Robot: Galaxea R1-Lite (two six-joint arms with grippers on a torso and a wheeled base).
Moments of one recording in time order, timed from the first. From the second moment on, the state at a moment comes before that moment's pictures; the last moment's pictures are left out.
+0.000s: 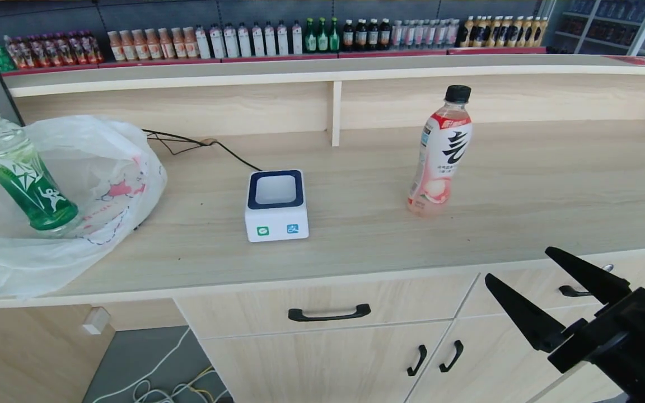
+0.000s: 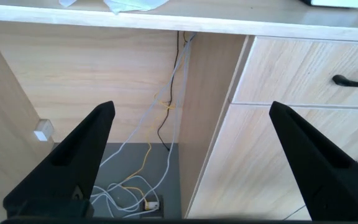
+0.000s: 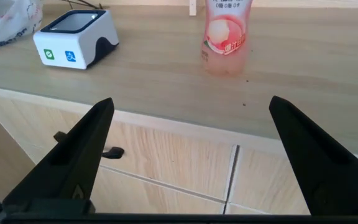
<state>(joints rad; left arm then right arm) 0.00 0.00 0.00 0.00 0.00 -0.02 0.62 1.42 0.00 -1.57 -0.21 -0.06</state>
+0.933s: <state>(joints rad) 0.00 0.00 0.00 0.00 0.00 -0.01 0.58 1.61 -0.31 -1.57 -0.20 -0.10</state>
